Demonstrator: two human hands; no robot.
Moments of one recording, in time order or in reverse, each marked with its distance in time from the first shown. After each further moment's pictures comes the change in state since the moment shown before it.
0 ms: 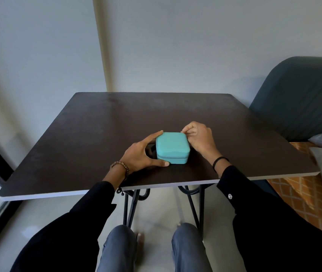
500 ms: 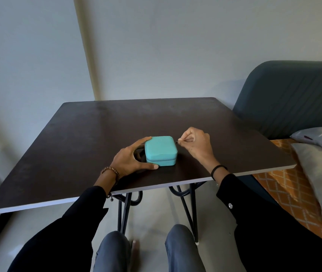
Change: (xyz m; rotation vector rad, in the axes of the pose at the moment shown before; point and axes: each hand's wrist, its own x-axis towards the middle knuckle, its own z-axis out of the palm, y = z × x) left_hand 0.001 0.002 0.002 0.036 0.050 0.029; right_hand -0.031 0.008 -0.033 0.004 0.114 -0.044
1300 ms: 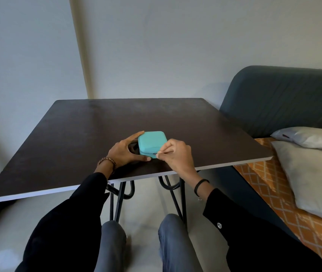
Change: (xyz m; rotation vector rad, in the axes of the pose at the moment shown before) left_hand -0.010 0.012 -0.004 0.008 -0.011 -0.034; right_hand -0.089 -0.046 0.012 0.041 -0.051 0.042
